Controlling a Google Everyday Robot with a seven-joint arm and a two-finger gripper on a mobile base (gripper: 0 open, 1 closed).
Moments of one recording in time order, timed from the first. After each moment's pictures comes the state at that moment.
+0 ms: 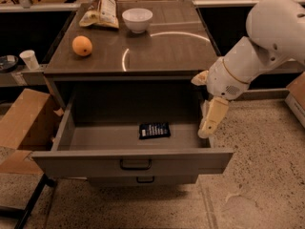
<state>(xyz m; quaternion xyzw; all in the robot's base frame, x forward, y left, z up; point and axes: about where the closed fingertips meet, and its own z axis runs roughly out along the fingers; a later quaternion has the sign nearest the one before) 0.521 -0.130 0.819 -0.67 0.71 0.14 0.20</state>
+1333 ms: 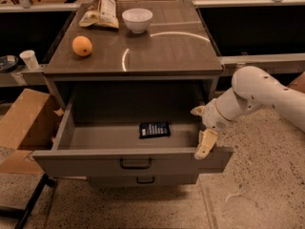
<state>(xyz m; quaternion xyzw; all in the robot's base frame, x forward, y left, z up) 0.556 -0.154 0.652 -0.63 0.73 0.17 0.20</state>
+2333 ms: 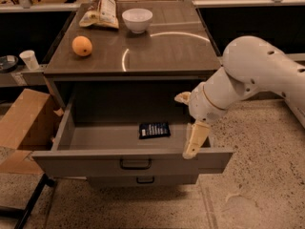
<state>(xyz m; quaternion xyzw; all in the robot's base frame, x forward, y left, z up) 0.501 -0.088 0.765 -0.69 0.67 0.13 0.22</state>
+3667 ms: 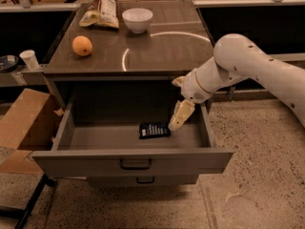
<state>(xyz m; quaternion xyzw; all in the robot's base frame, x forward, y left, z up) 0.609 -0.076 0.741 -0.63 0.71 0.16 0.27</state>
